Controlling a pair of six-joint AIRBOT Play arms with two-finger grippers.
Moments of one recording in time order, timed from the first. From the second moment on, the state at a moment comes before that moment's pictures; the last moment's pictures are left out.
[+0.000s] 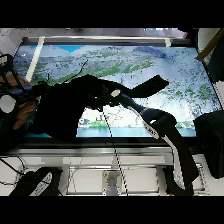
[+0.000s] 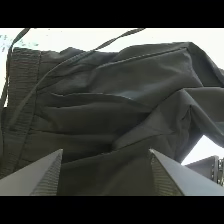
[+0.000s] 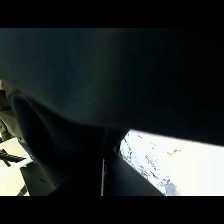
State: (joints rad) left arm -0.02 -0.85 0.97 1.62 -0.84 -1.81; right arm 0.60 -2.22 1.77 -0.31 0.81 1.59
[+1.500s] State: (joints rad) left arm -0.02 -0.72 0.75 1.43 -1.10 -1.88; right arm -0.05 -1.26 1.56 -1.52 1.76 1.64
